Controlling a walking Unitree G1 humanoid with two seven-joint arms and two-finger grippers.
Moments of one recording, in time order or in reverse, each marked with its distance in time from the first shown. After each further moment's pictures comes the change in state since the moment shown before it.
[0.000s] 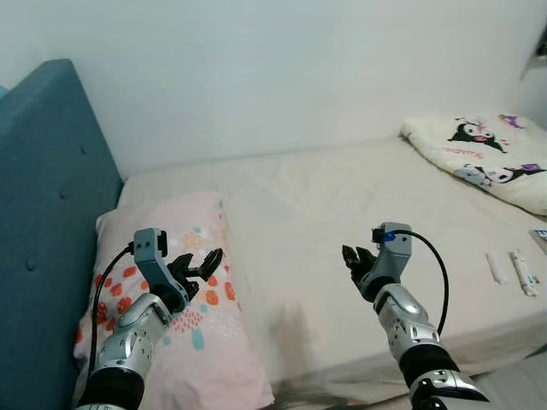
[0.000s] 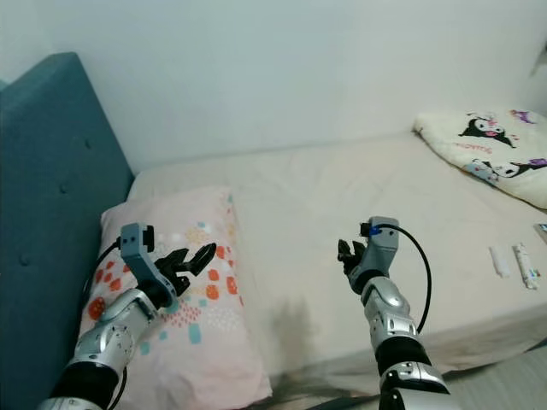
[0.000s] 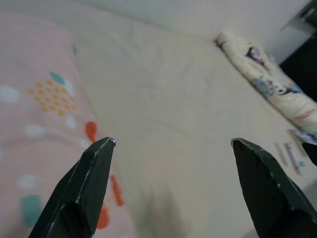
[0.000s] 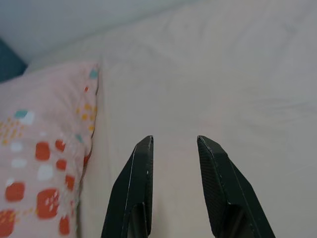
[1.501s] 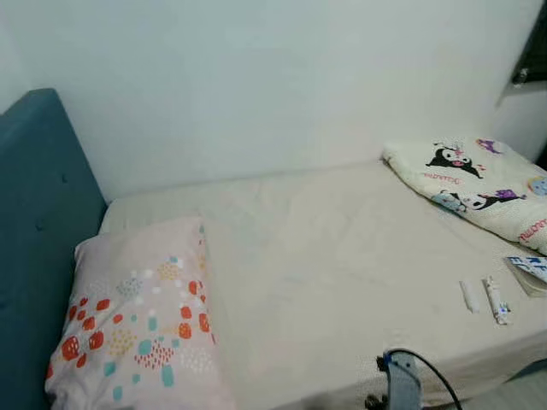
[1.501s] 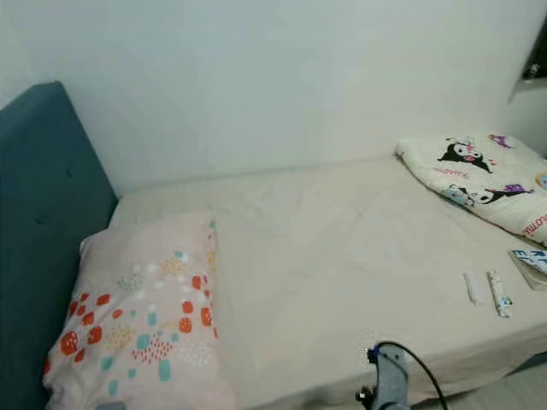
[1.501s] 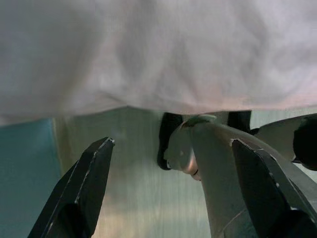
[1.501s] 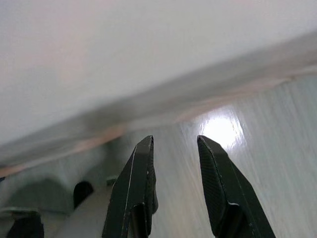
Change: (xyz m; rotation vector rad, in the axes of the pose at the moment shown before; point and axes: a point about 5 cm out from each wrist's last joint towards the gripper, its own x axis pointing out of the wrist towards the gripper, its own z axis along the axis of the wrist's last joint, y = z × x) left arm -0.190 0.073 -0.174 0.128 0.841 0.594; right arm -0.108 -0.049 -0.156 -0.046 0.625 -0.260
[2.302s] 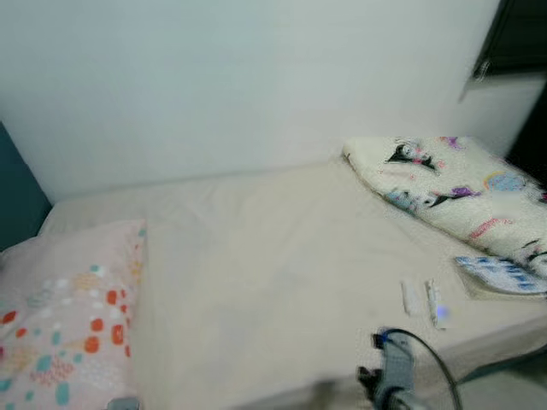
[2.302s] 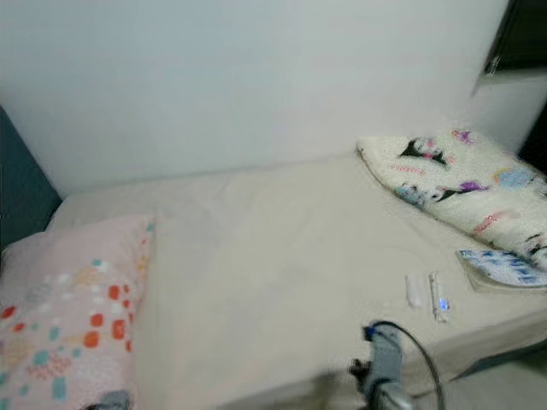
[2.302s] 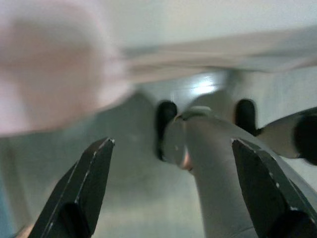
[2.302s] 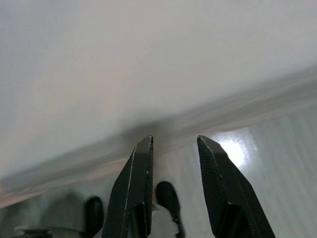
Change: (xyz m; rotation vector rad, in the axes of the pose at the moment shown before) left arm 0.003 -0.007 0.009 0.036 -0.008 -0.023; right arm 0.003 0.009 0.023 0.043 -0.109 0.061
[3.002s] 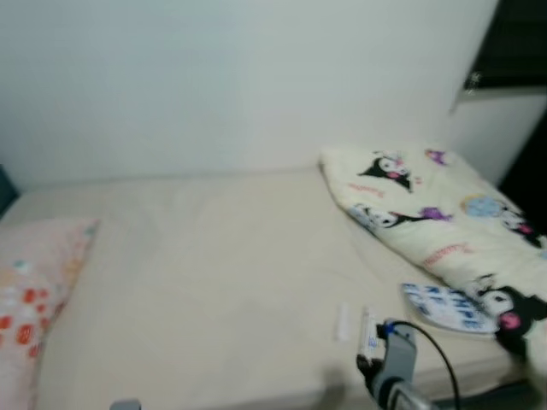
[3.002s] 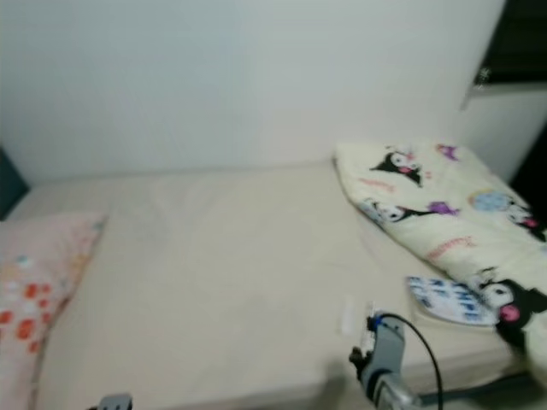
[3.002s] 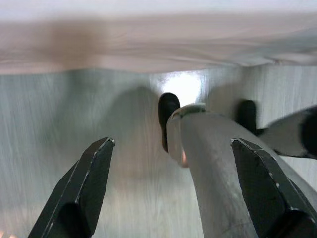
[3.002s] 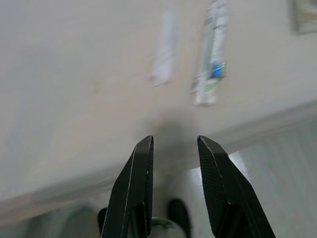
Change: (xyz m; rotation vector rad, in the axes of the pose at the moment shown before) left arm 0.000 0.001 0.001 0.010 0.004 0.005; right arm 0.004 0.004 0.015 0.061 -0.059 0.006
